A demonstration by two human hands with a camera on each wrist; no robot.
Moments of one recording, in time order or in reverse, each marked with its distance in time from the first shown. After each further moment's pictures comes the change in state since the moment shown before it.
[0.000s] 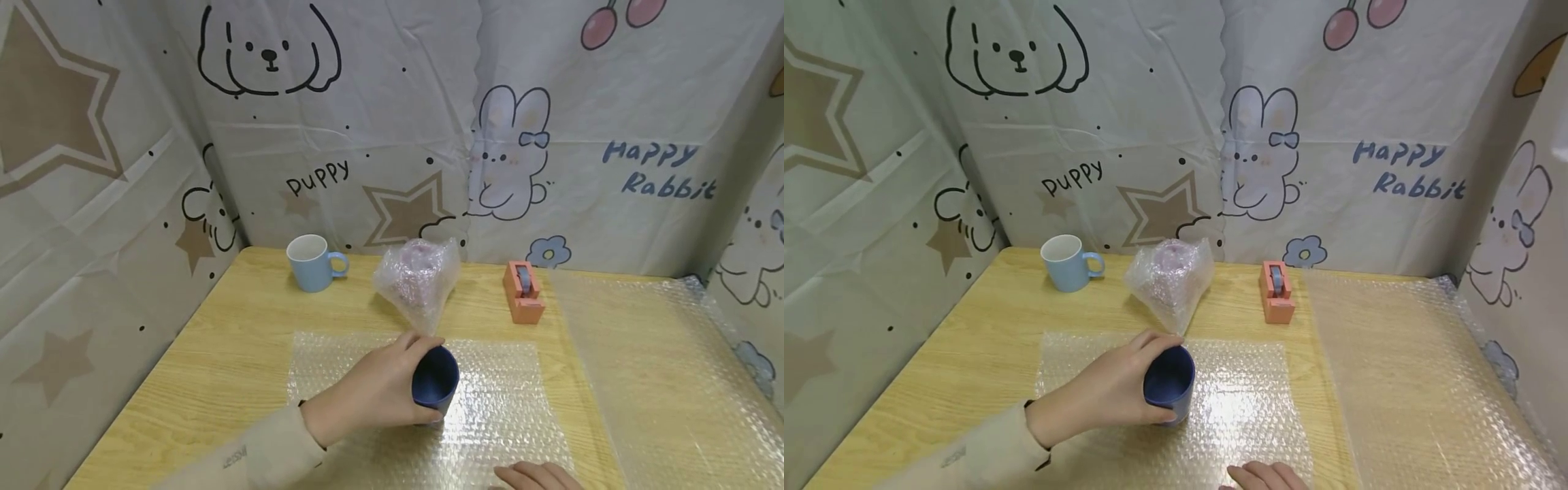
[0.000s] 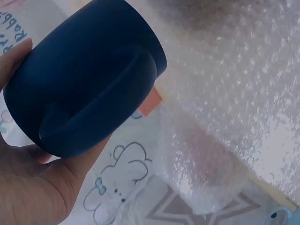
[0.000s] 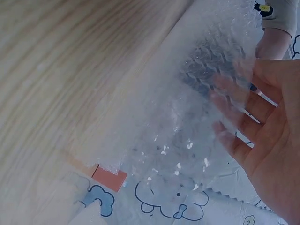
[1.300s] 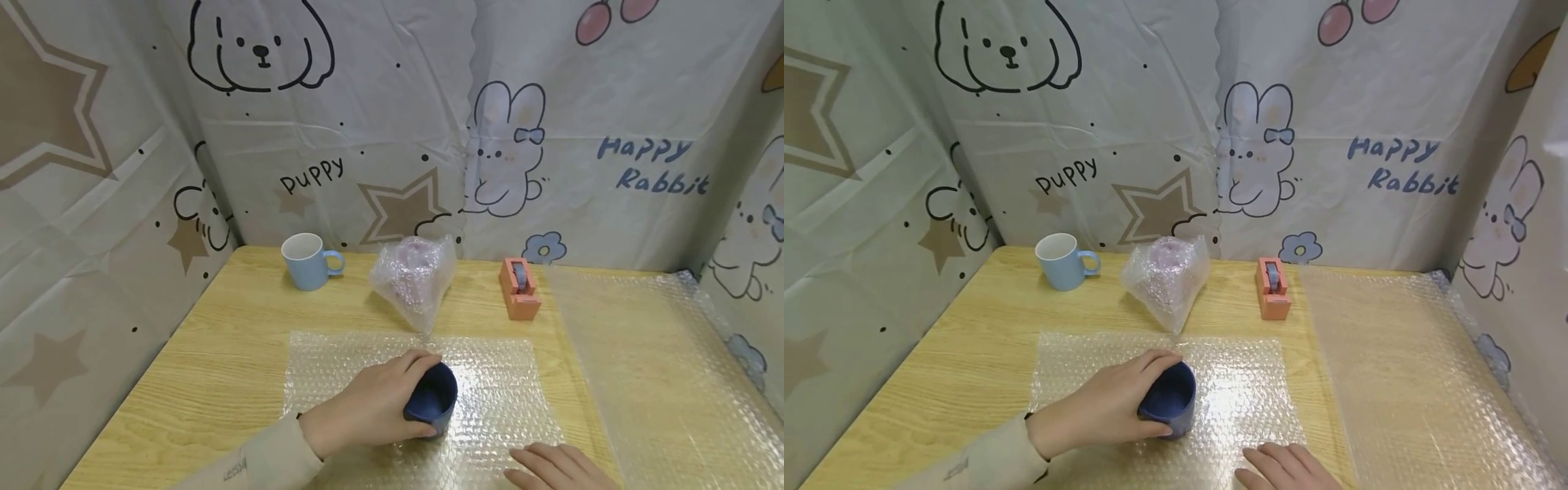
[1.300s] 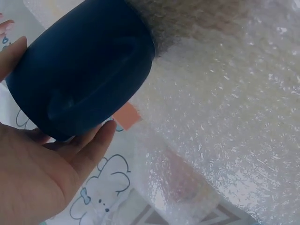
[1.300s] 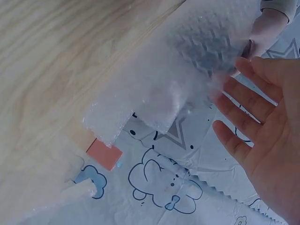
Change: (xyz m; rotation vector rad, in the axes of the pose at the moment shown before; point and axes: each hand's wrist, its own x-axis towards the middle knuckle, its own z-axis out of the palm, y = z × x) left_hand -0.010 -0.013 0.024 0.086 -0.117 0.057; right_hand 0.007 0.018 -0.035 -0.097 -0.232 0.001
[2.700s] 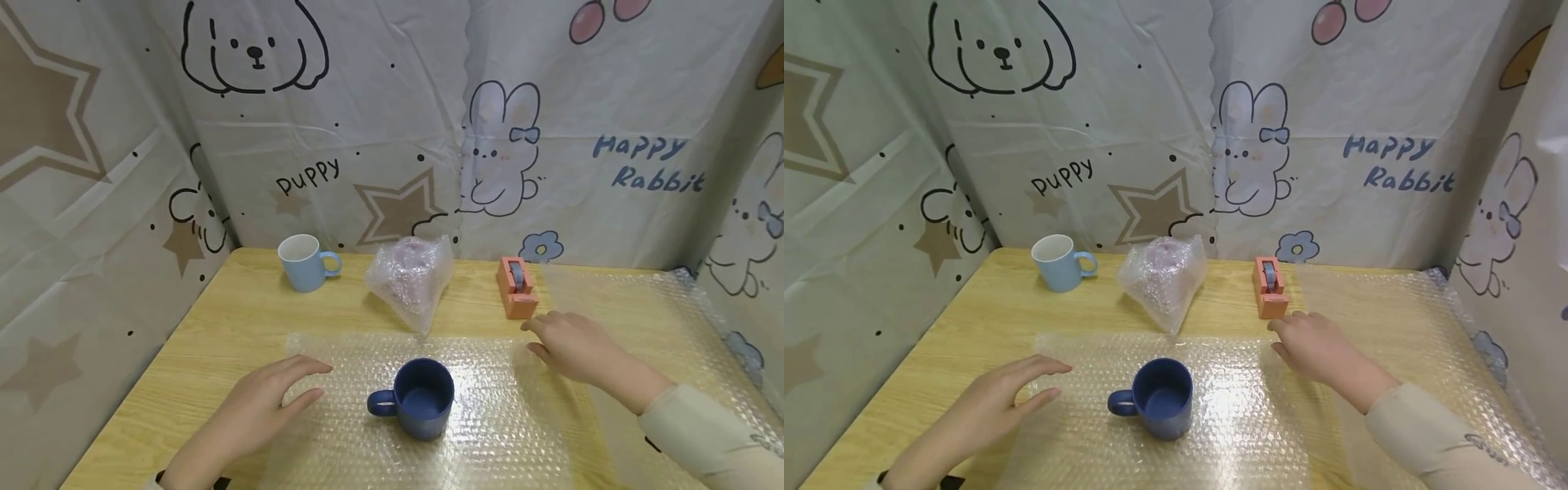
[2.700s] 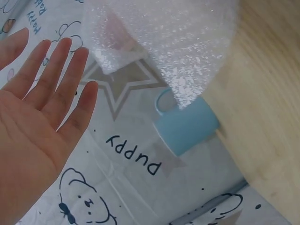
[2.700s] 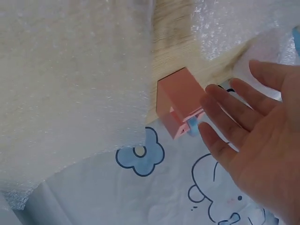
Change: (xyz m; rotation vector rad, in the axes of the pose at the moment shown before) left_hand -0.100 -0.063 -0.038 -0.011 0.264 -0.235; right_hand 0.080 0.143 0.009 0.065 -0.410 0.312
